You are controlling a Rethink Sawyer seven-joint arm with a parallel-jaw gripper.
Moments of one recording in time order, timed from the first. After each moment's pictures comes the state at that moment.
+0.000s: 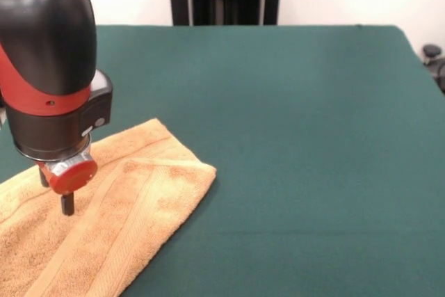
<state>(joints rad) -0.35 -0.06 -0.16 0.71 -0.07 0.90 2.25</state>
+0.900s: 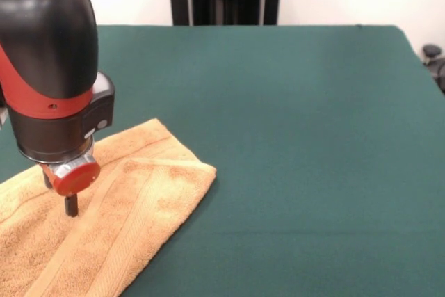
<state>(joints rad) -0.35 -0.05 -0.16 0.70 -0.06 0.90 2.25</state>
